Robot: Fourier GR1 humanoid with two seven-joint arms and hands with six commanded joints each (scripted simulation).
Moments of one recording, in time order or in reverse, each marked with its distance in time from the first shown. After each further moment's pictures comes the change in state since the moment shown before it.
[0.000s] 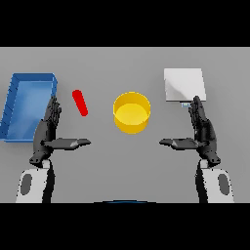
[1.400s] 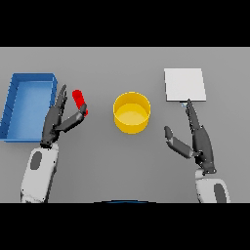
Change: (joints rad) left arm -0.240 0.055 0.010 0.333 -0.160 0.055 -0.103; right arm 0.097 -0.037 0.131 -0.121 0.230 -0.046 -0.119
